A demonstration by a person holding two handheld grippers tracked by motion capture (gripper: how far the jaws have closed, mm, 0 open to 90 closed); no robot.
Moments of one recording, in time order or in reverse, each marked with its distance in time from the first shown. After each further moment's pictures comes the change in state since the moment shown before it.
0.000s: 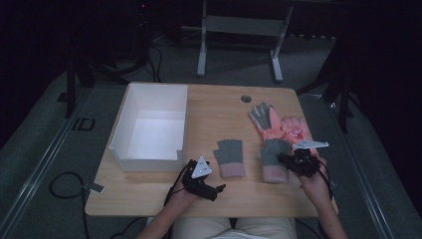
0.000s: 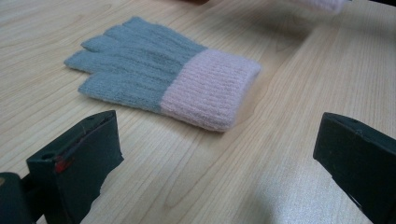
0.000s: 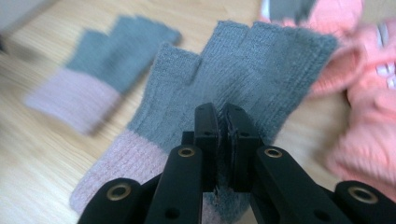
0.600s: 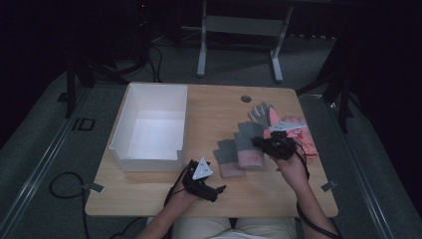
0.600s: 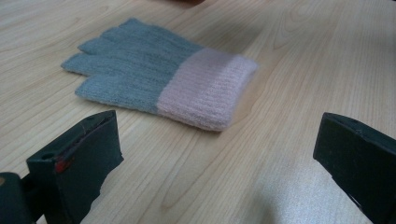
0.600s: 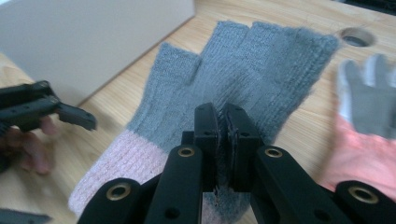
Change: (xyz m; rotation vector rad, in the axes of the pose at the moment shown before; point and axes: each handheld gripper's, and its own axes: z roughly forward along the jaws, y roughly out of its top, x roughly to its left) left arm -0.002 0.000 0.000 -0.001 -0.003 0.021; right arm 0.053 0.071 0.018 -0.087 0.134 -0.074
